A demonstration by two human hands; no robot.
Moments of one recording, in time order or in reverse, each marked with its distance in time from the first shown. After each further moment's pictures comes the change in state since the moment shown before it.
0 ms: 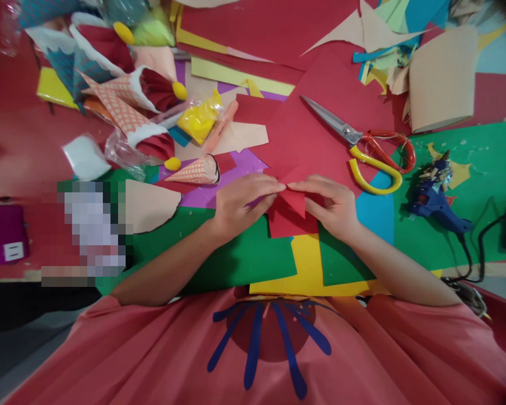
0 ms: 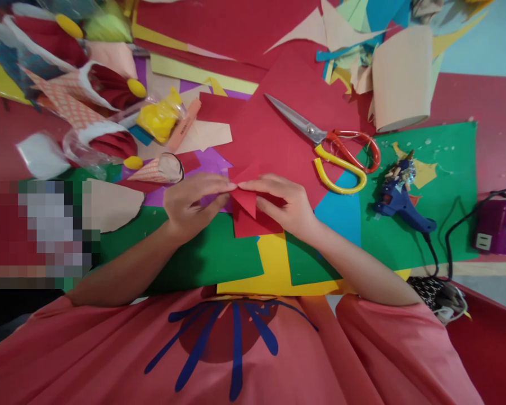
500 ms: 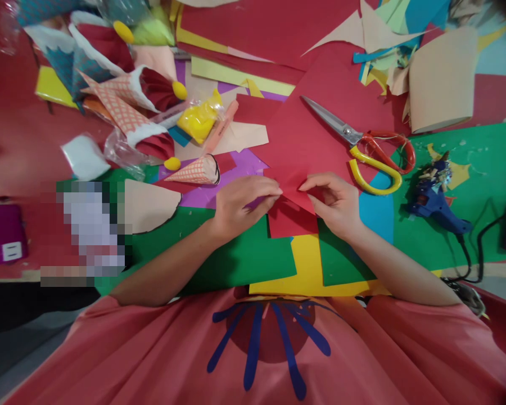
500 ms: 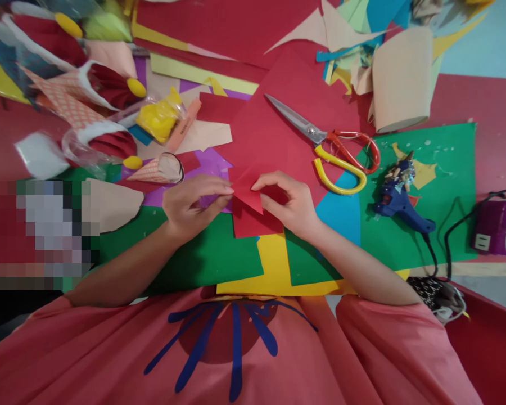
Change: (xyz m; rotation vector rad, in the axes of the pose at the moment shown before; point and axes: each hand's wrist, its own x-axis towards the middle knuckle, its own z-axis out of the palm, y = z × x) left_hand -0.002 0.001 -0.001 -0.016 -0.013 -0.014; right_hand -0.004 0.004 0.003 0.114 0.108 0.126
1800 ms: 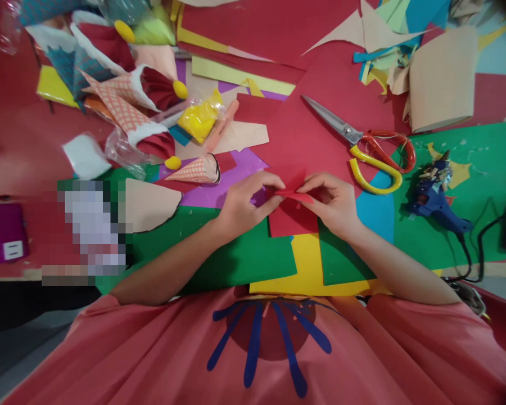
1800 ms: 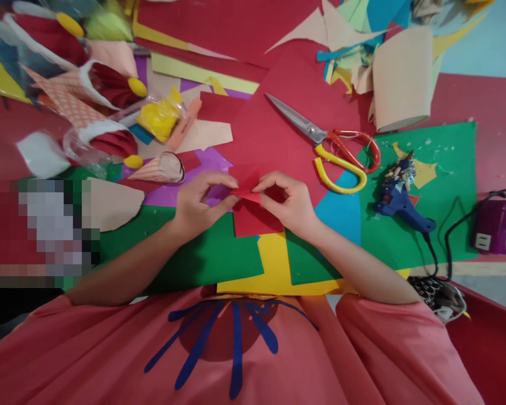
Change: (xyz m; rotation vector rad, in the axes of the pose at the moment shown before) left_hand -0.002 0.000 0.008 -0.130 -0.064 -0.180; right_hand 0.003 0.001 0.005 0.086 0.016 0.071
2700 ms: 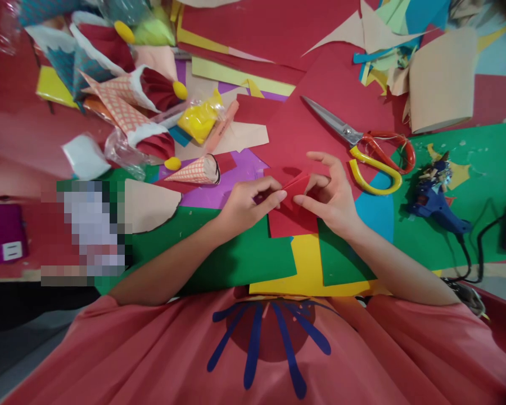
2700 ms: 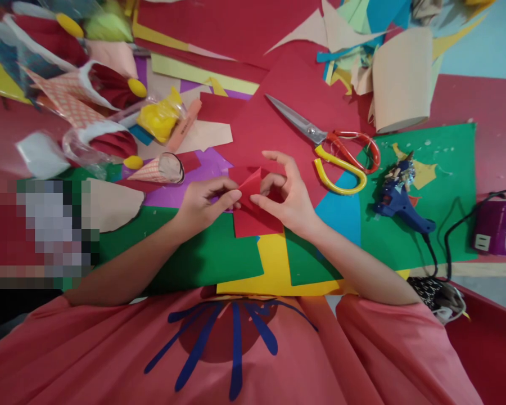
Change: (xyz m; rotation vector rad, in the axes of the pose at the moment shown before) left_hand 0.006 0.008 -0.002 -0.297 -0.241 -0.497; right_hand 0.002 -0.009 0.002 0.225 -0.038 0.198
